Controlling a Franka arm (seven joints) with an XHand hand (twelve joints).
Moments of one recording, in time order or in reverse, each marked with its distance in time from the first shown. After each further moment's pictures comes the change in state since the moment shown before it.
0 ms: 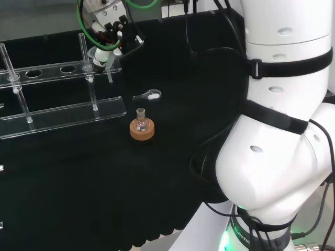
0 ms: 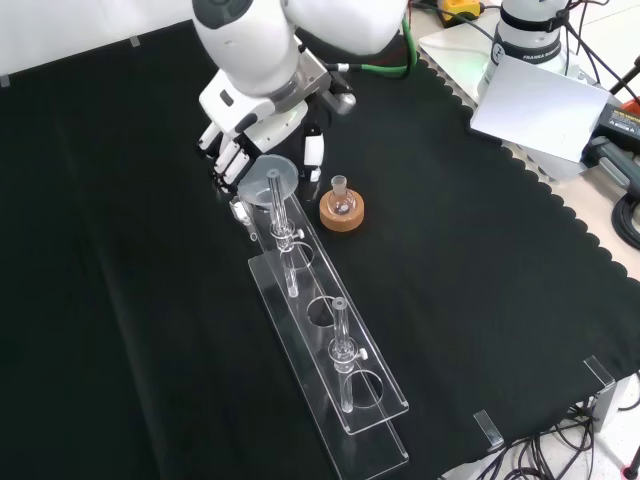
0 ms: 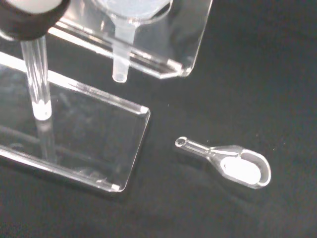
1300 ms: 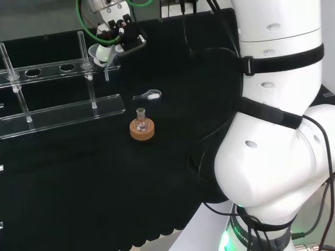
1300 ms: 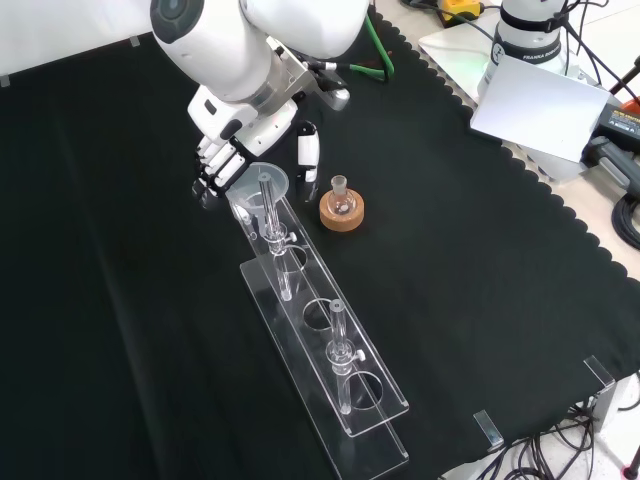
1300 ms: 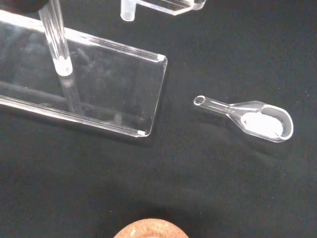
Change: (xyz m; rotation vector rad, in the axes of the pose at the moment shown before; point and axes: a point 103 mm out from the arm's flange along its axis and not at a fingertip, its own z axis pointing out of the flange) arm -0.005 0.004 0.013 0.158 0.092 -0.031
